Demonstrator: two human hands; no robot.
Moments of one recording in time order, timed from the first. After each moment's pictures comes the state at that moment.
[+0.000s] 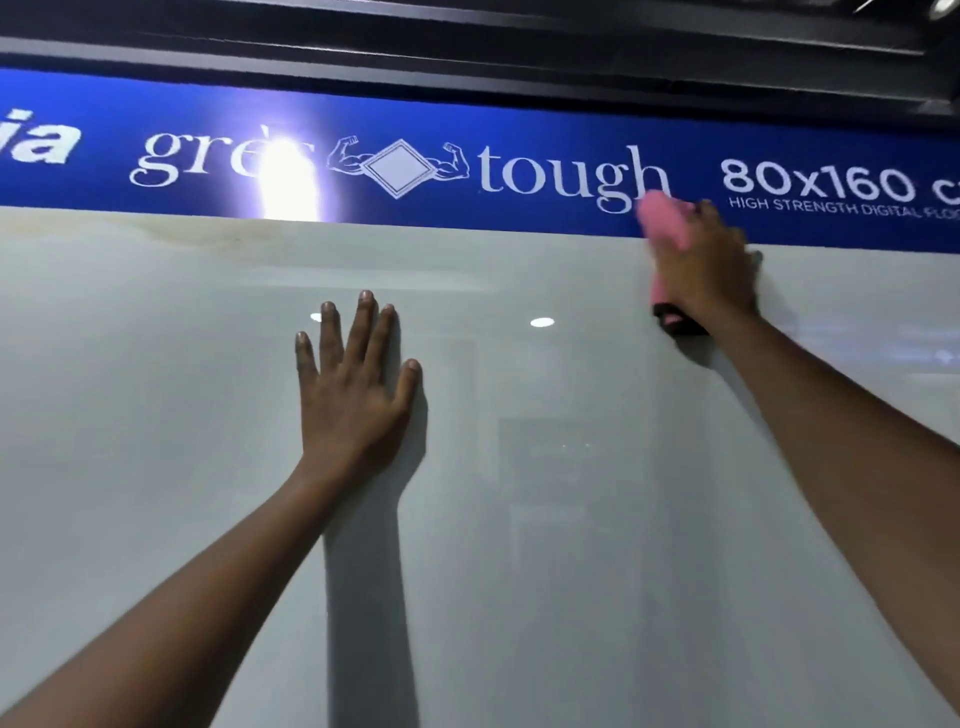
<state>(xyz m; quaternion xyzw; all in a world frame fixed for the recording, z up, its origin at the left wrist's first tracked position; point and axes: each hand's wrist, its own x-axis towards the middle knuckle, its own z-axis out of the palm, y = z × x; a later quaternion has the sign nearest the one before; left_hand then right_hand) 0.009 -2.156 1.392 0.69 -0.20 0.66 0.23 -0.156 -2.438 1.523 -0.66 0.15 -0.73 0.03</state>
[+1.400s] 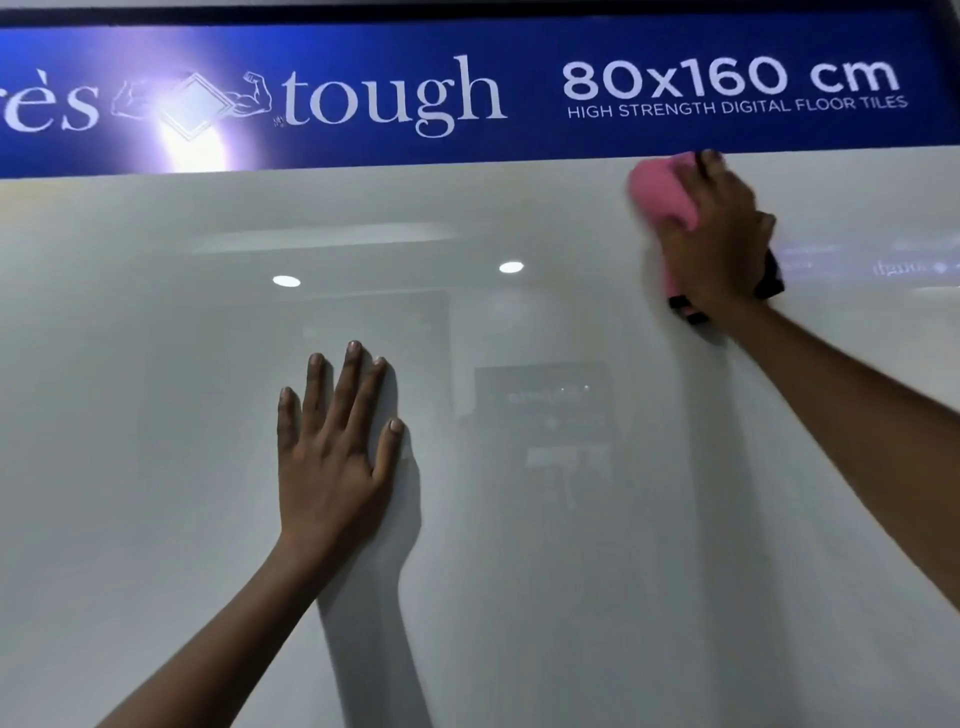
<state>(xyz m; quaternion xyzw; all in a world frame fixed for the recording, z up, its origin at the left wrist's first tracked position) -0.058 -2.306 1.293 0.69 -0.25 0.65 0.20 -0.206 -2.624 1.466 -0.64 0.09 -0.76 0.03</state>
